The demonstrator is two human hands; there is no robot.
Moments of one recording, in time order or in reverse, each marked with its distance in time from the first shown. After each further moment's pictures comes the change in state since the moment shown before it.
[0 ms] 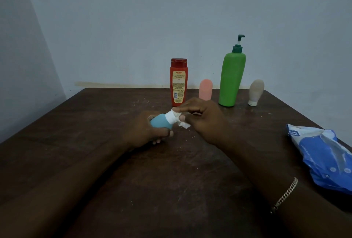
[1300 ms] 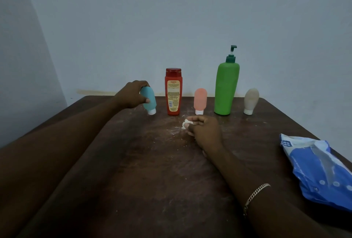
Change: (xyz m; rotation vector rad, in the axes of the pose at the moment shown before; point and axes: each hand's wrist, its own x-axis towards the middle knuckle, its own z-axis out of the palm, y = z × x) left_hand 0.124 0.014 -0.077 0.684 0.296 0.166; right_hand 0.005 0.058 0.020 0.441 0.341 0.554
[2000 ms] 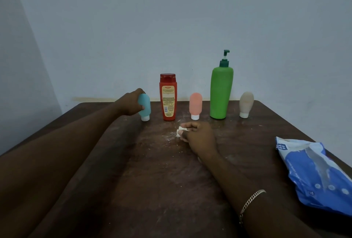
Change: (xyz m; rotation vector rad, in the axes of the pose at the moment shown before) left_hand 0.016 0.002 0.015 0.044 -0.121 -0.149; right_hand 0.009 0.011 0.003 -0.081 -0.015 -0.030
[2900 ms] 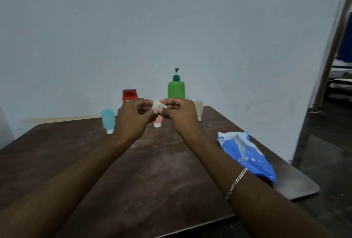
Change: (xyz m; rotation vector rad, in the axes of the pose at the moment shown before) left_hand -0.172 0.170 -0.013 -0.737 0.347 0.313; right_hand -0.061 -0.136 -0.085 0.169 0.094 -0.229
